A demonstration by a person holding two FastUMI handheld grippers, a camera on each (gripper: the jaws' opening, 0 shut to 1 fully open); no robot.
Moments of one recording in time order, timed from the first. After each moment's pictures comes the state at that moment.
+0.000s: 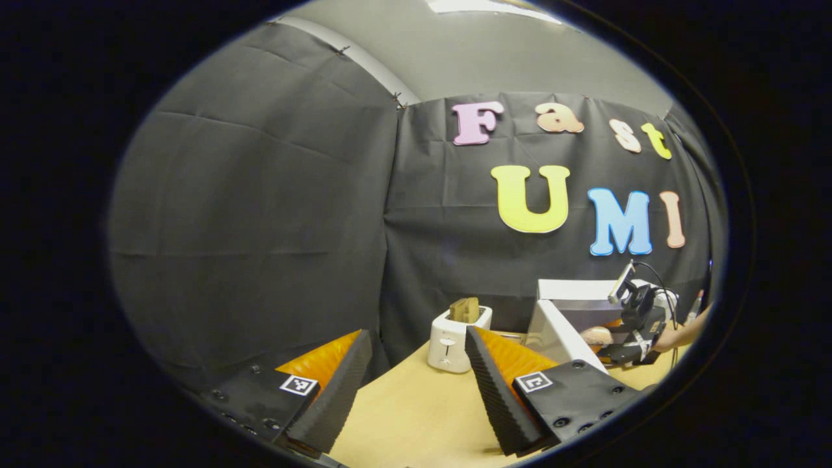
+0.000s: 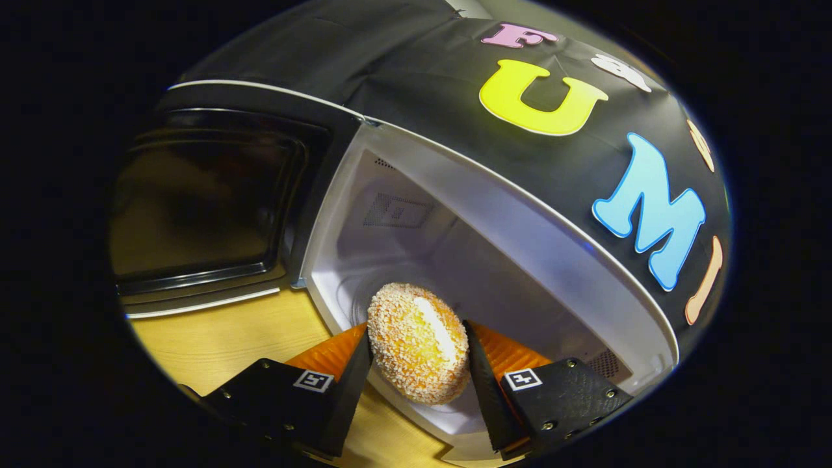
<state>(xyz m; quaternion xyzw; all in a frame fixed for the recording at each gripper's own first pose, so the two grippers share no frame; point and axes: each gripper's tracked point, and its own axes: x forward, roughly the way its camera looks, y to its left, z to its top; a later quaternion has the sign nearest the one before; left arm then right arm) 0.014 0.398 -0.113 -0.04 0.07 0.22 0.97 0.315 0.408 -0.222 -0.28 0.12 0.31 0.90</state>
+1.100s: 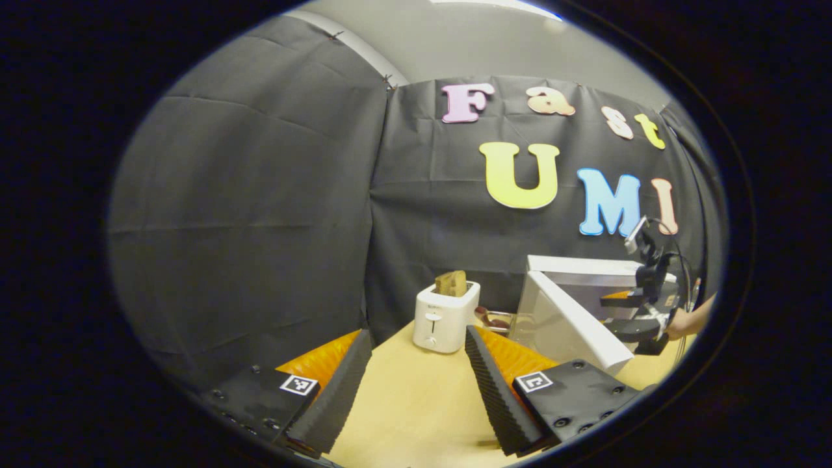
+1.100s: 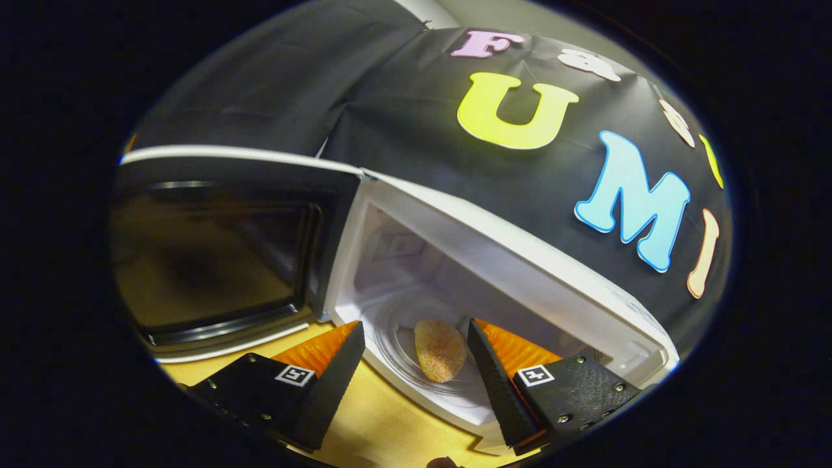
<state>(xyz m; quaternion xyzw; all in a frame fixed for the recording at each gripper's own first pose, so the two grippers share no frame) 0.027 0.367 -0.178 -0.06 0.10 0.18 0.98 0.244 0.410 -0.160 -0.18 0.09 0.32 0.93</state>
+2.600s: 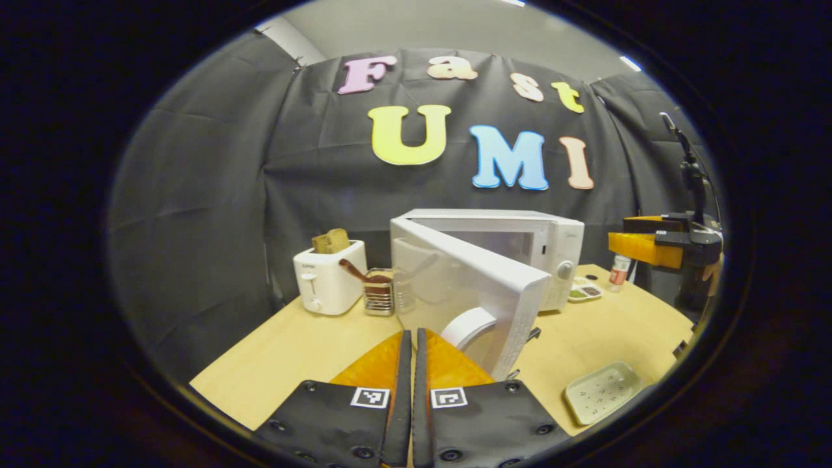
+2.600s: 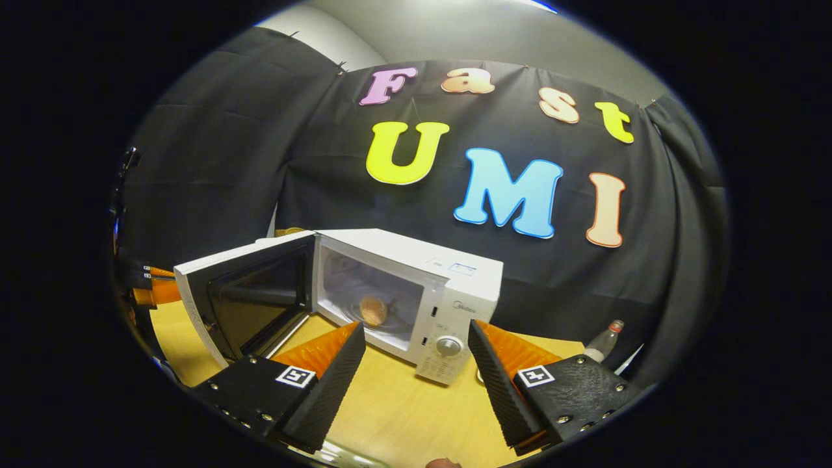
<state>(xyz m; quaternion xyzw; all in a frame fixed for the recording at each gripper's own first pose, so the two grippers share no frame) 0.051 0.161 -0.217 -0.03 0.17 -0.03 0.98 0.106 0.189 -0.090 -0.08 0.08 0.20 0.97</state>
